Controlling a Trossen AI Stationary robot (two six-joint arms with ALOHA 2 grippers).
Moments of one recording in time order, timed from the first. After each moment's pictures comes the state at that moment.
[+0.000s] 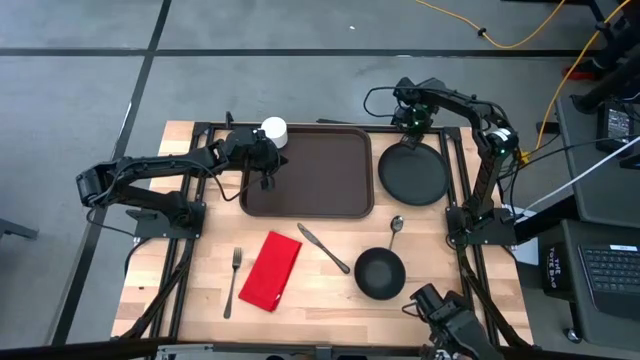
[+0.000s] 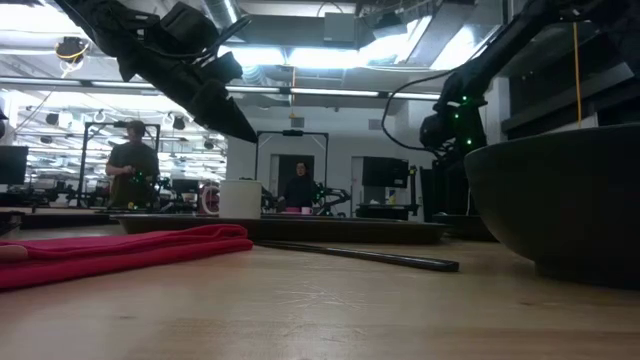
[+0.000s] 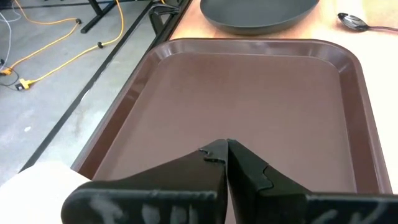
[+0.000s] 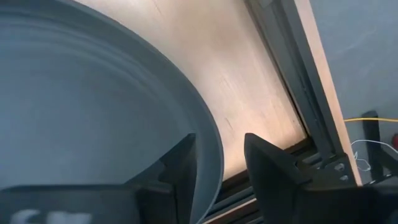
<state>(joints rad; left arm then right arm) 0.52 1.17 0.61 0.03 0.12 0.25 -1.05 1.92 1.42 -1.13 0.19 -0.46</state>
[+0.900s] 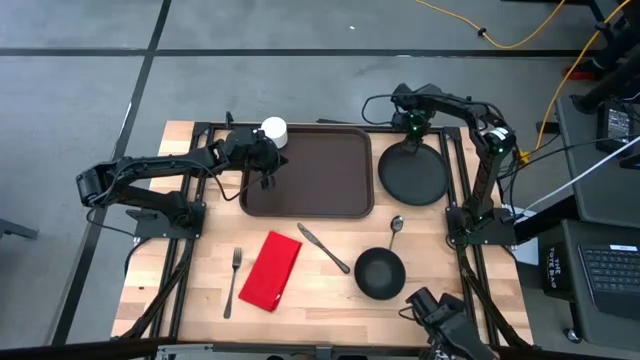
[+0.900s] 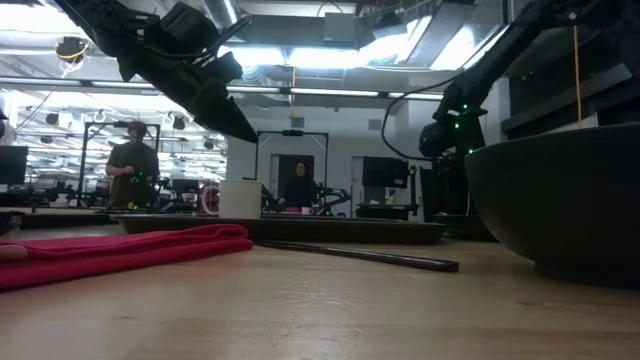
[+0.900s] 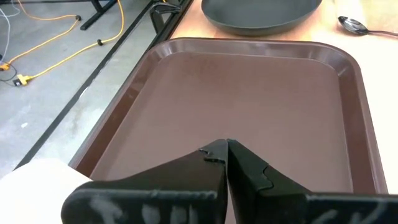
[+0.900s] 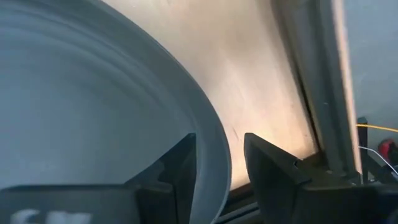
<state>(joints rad) 0.52 1.17 0.61 0.03 0.12 0.22 -1.03 1.94 1.35 -1.06 0.21 -0.51</state>
